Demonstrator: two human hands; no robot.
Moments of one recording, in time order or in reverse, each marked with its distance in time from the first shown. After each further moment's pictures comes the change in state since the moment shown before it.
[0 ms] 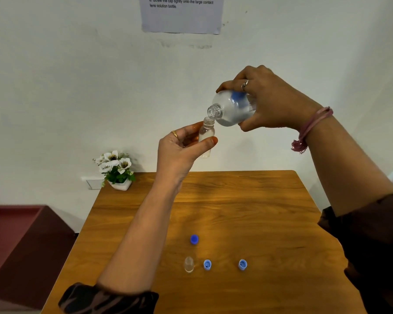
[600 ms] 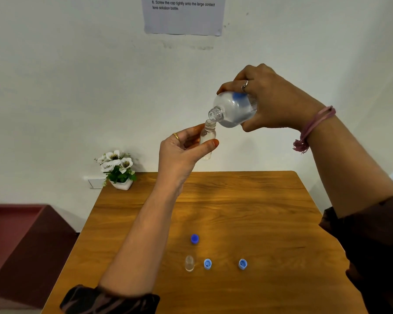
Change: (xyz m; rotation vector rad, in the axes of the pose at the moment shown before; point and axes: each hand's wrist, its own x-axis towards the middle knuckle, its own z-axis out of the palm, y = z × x) left_hand -0.008 0.002 0.000 0.007 -0.006 0.004; right_hand -0.003 -0.008 -0.008 -0.079 0.005 -0.028
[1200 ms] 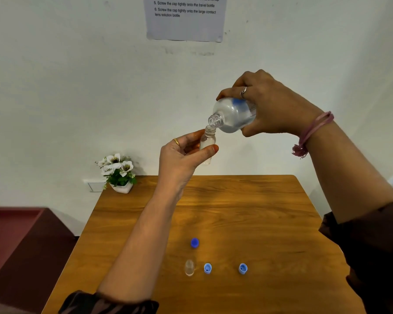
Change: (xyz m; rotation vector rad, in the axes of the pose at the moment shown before) left_hand -0.002 -0.001 -0.002 -0.023 -0.001 -0.009; right_hand -0.001 -0.007 -0.003 -0.042 -0.014 -0.007
